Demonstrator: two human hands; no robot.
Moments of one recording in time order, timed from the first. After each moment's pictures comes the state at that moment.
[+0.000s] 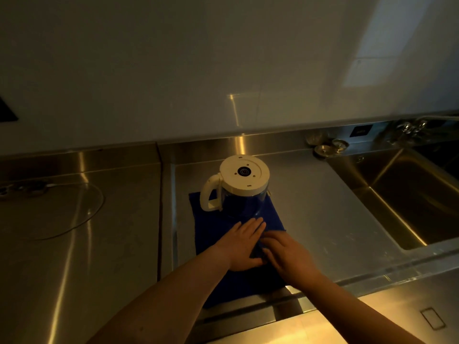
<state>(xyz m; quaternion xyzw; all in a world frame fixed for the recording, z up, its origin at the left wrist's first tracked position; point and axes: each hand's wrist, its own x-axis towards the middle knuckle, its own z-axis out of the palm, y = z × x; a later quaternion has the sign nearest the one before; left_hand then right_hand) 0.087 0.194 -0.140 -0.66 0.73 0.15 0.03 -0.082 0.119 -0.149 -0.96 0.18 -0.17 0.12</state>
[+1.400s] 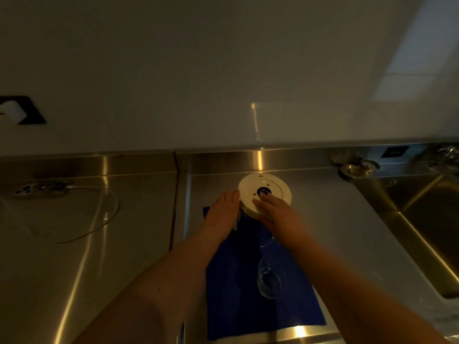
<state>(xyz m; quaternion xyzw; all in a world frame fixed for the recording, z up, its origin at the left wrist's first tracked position) 0.185 0.151 -0.109 -0.83 0.54 0.04 -0.13 0.042 0.045 -0.098 -0.96 0.23 -0.08 0.13</state>
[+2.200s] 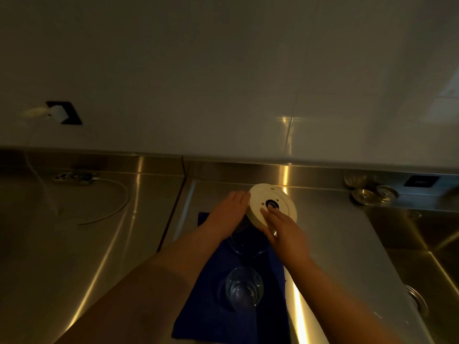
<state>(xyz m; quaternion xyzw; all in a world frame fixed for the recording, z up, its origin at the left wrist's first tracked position) 0.138 0.104 -0.069 -0.83 0.55 -0.02 -0.07 -0.010 -0.001 -0.093 -0.94 0.22 -0.16 0.20</state>
